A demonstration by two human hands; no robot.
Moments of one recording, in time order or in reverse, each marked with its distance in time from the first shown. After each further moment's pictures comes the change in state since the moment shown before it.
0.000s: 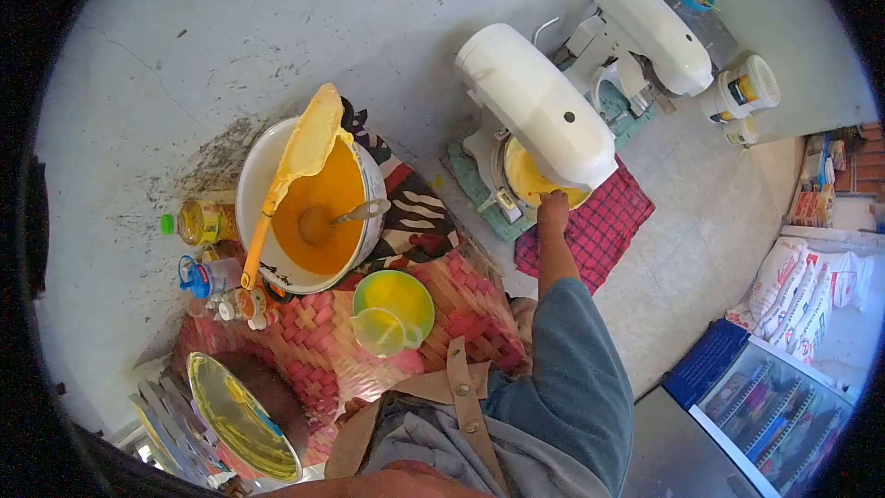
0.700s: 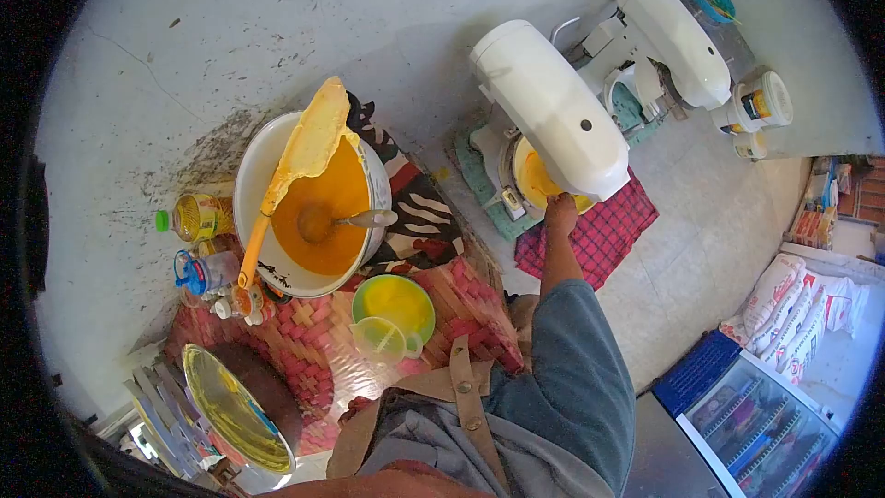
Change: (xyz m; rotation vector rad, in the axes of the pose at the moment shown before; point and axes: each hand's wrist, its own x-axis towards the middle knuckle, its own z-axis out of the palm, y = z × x) left_hand 0.003 0.014 -0.002 -0.039 -0.014 -0.030; right_hand 0.015 0.003 0.010 0.041 -0.028 0.265
